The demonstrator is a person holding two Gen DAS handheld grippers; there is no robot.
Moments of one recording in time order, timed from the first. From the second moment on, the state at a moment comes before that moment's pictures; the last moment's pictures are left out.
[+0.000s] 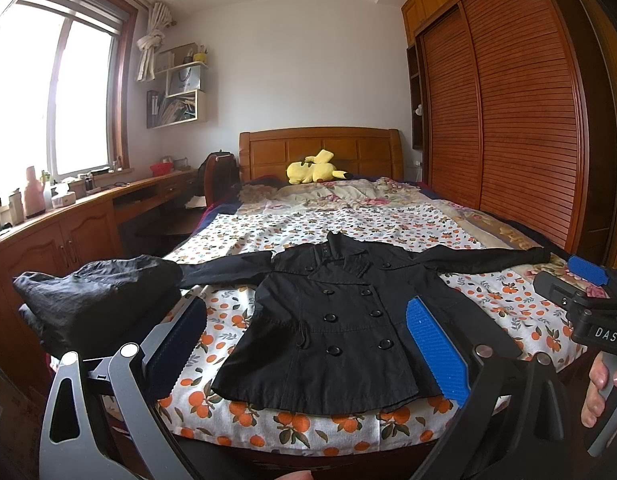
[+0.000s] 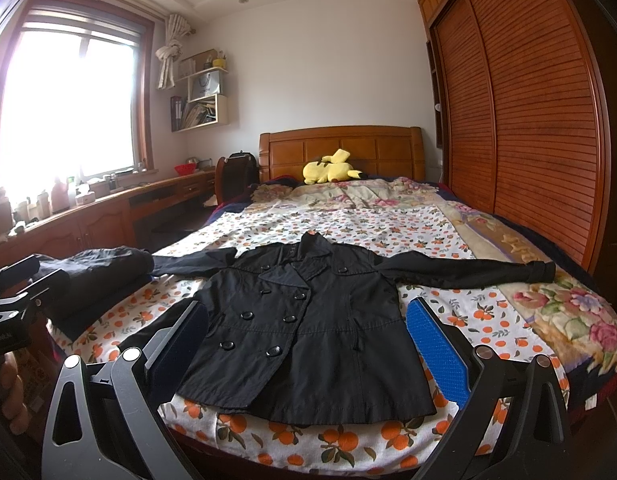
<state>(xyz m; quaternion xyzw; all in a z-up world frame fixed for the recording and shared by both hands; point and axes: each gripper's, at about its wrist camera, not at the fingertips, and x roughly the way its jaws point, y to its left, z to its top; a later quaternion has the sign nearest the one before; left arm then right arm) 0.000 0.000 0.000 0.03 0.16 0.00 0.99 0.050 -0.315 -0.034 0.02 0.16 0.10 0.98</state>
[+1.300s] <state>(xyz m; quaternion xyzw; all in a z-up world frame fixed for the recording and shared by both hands) 0.034 0.016 -0.029 0.02 0.20 0.01 0.98 0.074 -0.307 -0.050 0.01 0.18 0.10 0.98</state>
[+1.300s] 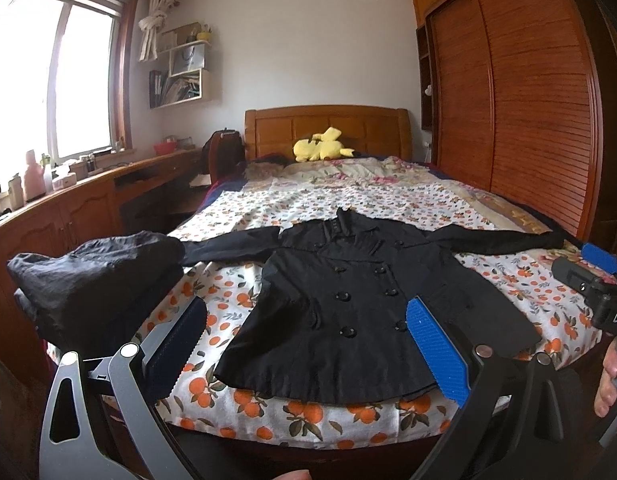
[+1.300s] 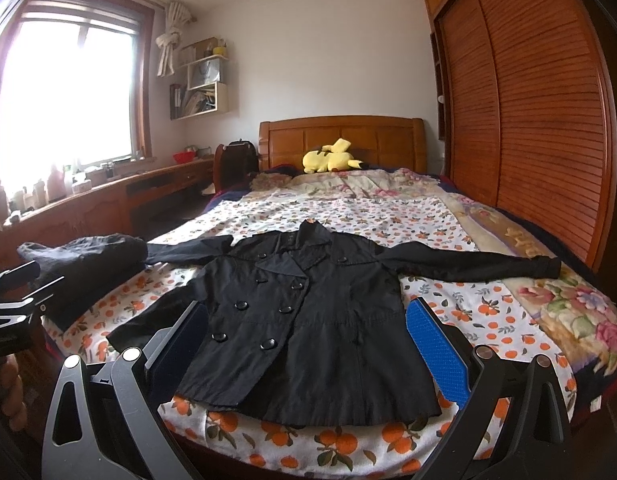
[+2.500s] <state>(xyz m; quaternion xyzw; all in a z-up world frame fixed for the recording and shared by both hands) 0.191 0.095 -0.102 0.01 0.30 0.04 0.95 0.258 -0.222 -0.080 -0.03 0.18 0.22 0.96</state>
